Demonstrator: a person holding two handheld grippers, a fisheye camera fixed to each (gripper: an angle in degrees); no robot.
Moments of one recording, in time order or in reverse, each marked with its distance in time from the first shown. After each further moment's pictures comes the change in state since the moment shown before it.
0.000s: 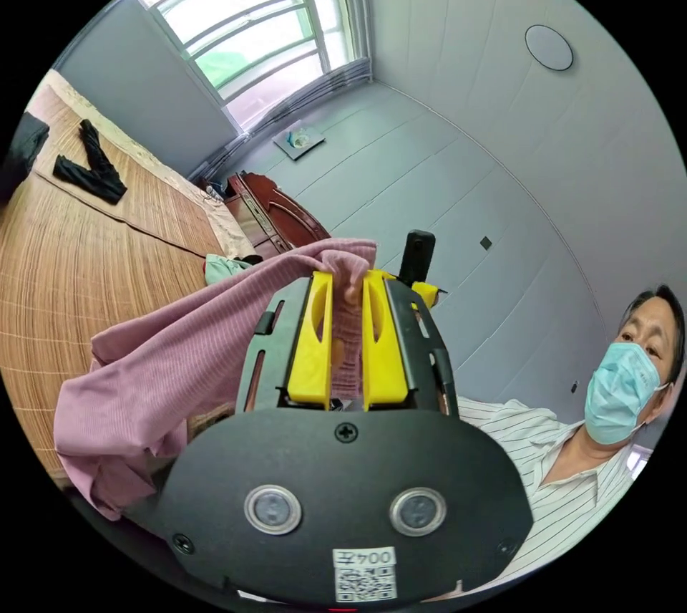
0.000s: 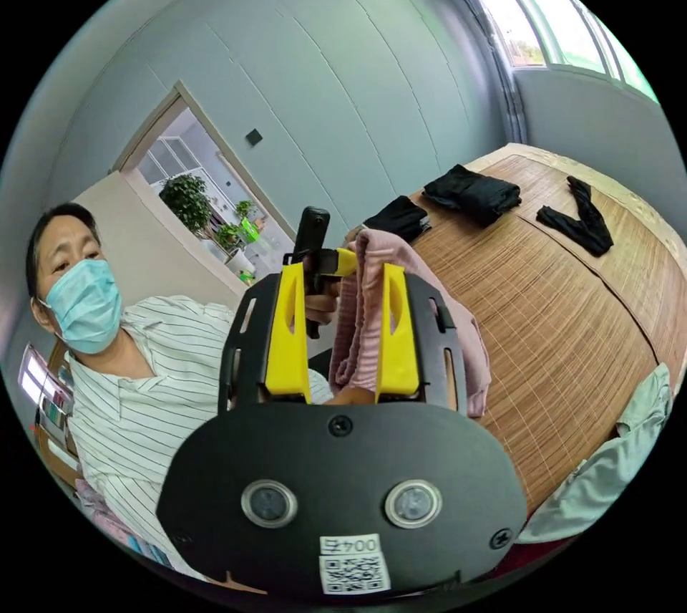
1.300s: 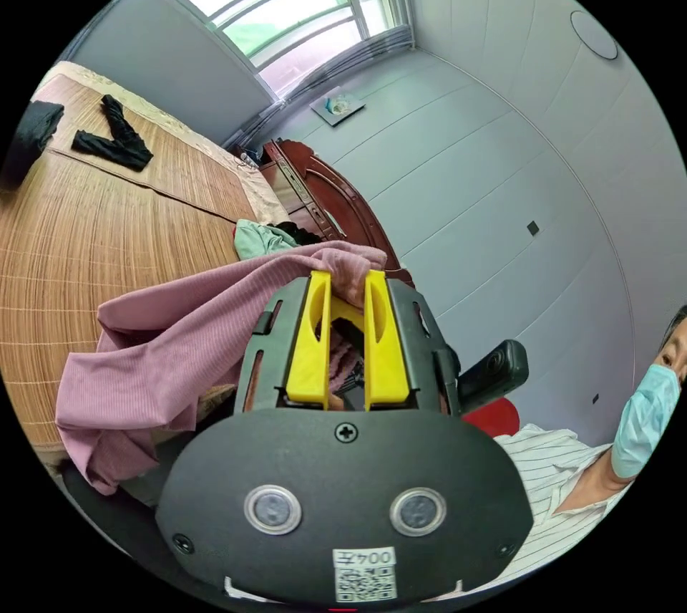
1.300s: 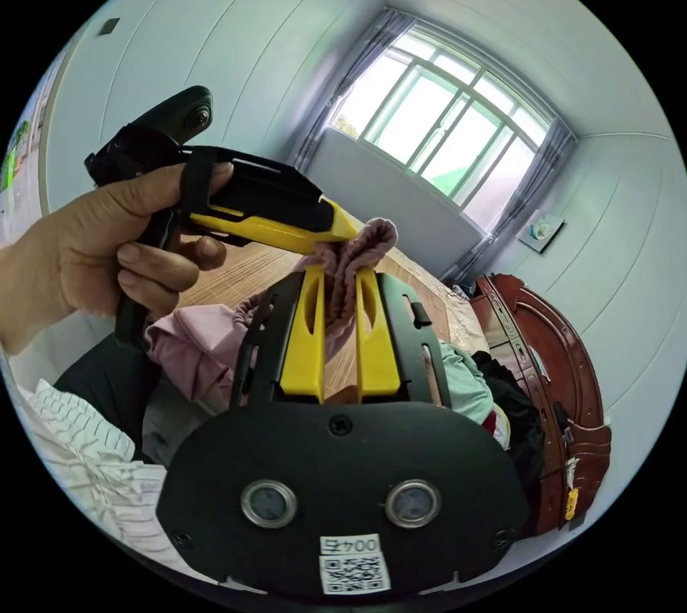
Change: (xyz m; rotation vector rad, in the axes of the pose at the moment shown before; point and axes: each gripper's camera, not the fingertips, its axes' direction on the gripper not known) left arm -0.013 -0.015 0.120 -0.155 -0.157 0.013; right arm -0.129 0.118 0.121 0.068 1.178 -0.094
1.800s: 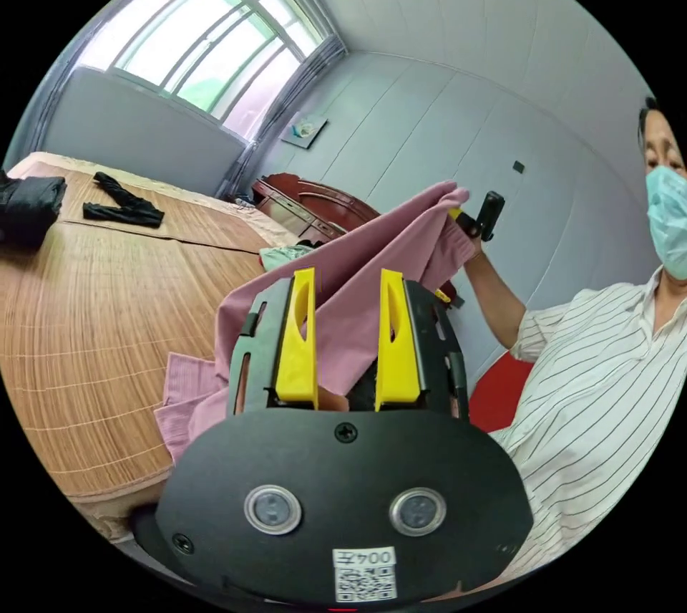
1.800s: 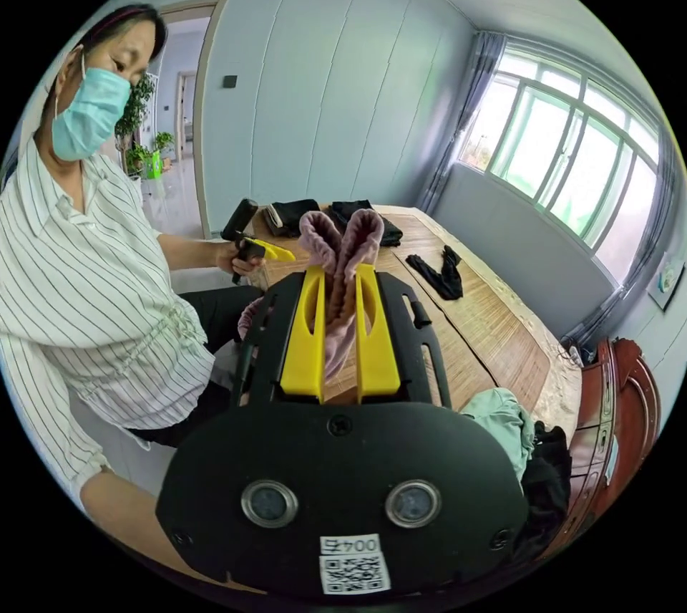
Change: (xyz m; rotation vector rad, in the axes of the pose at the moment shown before) left arm -0.044 0.110 -0.025 0.058 -0.140 0.314; right arm 0.231 0.050 -0.052 0.165 -0.629 -0.145
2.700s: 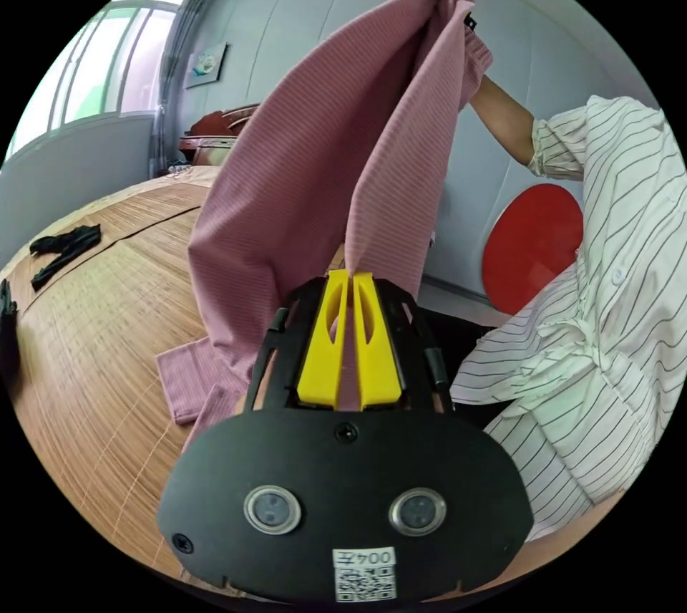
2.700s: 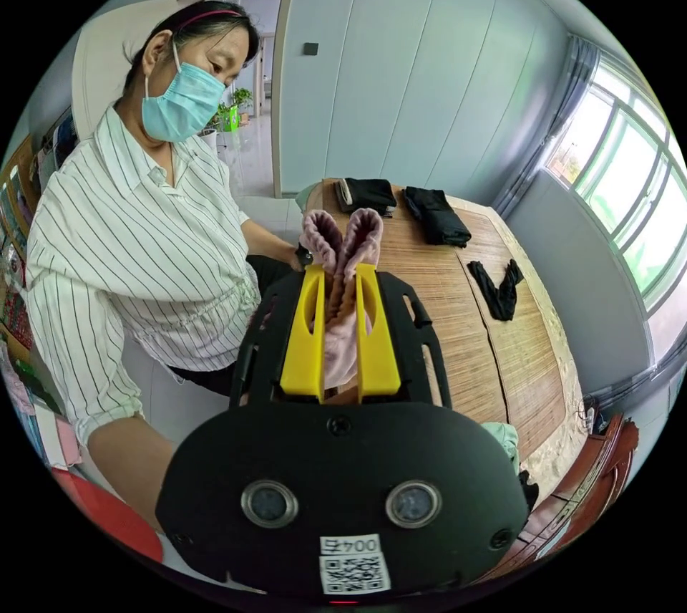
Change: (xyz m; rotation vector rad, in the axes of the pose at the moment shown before) left arm 0.074 0.042 0.112 -0.305 0.013 0.373; right arm 0.011 -0.082 -0.011 -0.143 -0.291 -0.245
